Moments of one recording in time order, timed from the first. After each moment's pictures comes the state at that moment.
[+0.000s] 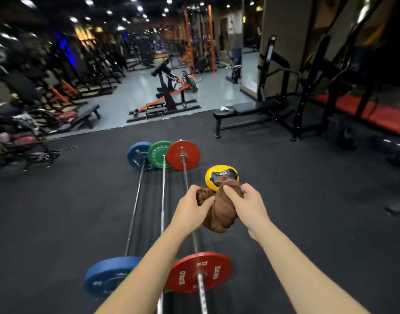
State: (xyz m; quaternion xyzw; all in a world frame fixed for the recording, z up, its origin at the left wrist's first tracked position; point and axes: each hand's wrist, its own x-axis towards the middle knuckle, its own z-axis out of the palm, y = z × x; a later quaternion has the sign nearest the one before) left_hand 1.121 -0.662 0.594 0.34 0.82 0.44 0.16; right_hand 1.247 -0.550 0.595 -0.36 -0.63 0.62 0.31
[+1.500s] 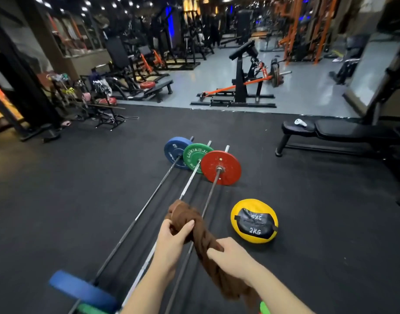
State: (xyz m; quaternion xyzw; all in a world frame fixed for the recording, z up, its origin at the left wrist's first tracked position) left_hand 0.868 -0.281 0.510 -0.06 0.69 0.72 0.10; right_hand 0.932 -0.113 0.521 -0.10 -0.84 0.51 -0.16
